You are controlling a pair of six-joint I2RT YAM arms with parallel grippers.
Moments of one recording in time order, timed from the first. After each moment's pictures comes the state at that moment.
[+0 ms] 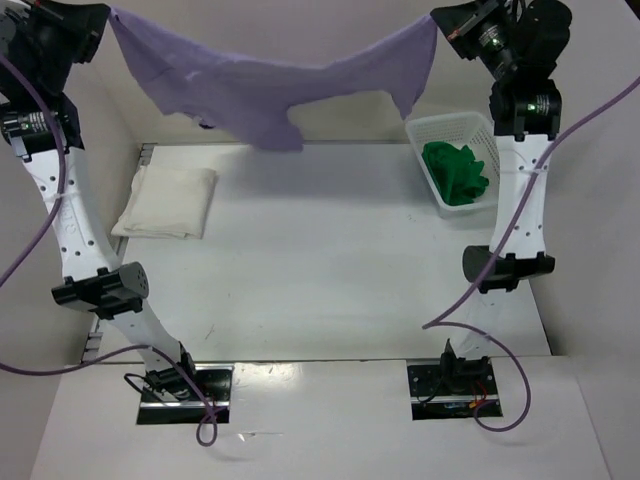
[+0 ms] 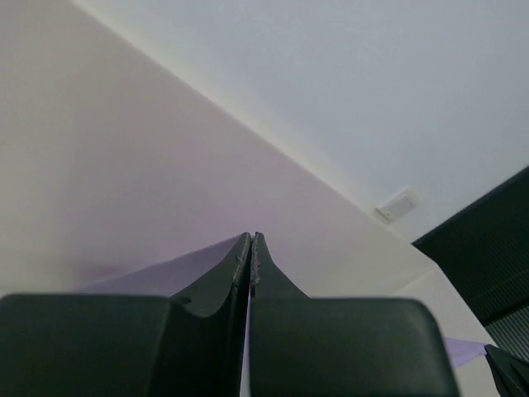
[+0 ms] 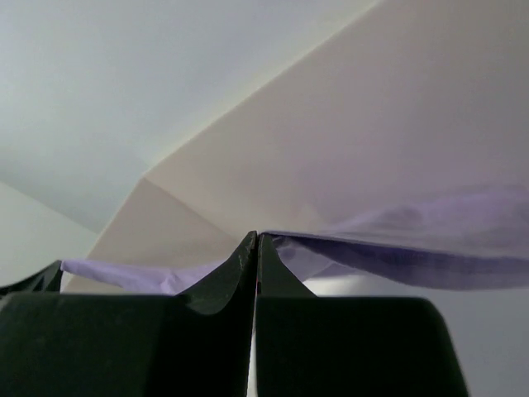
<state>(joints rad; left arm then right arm) 0.34 1.83 2.51 -0.41 0.39 -0.90 0.03 1.98 2.76 -0.59 -0.32 0.84</state>
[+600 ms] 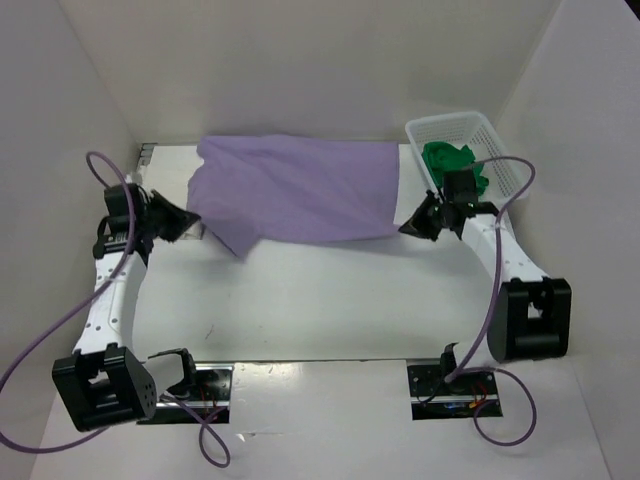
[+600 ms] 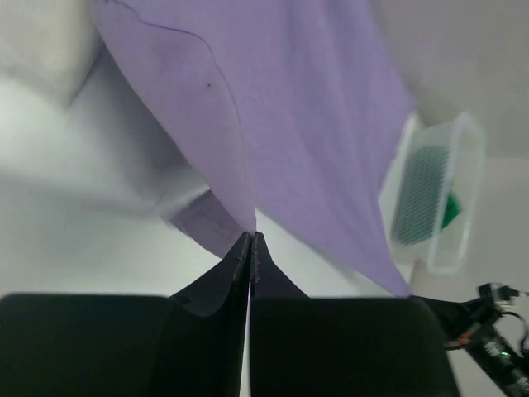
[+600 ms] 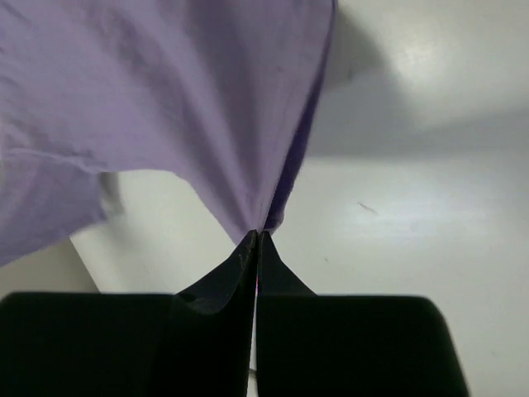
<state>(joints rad) 0.24 1.15 1.00 -0.39 0.36 -0.78 0.03 1.47 1.09 -0.51 -0.32 0.69</state>
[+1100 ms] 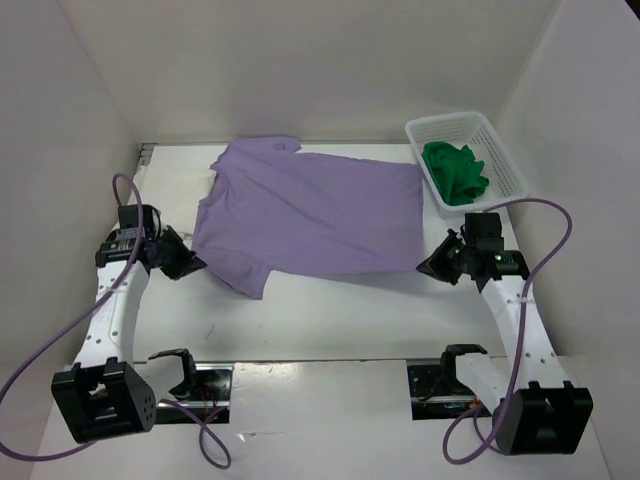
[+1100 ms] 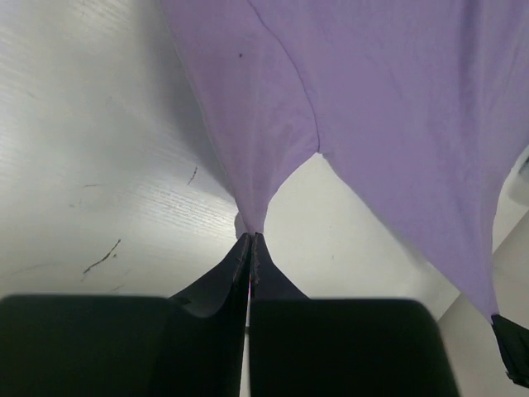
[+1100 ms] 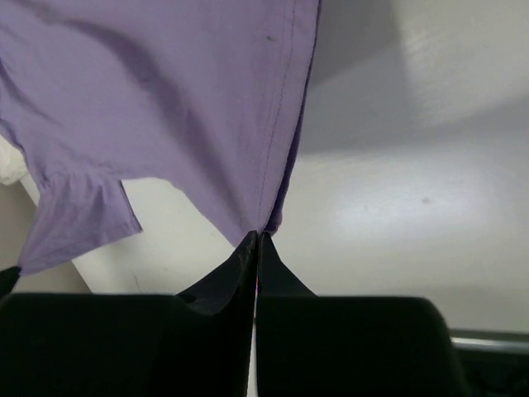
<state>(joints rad) 0.21 1.07 0.89 -0.83 0.32 -0.63 -0.02 0.96 0.81 -0.79 -0.27 0.71</state>
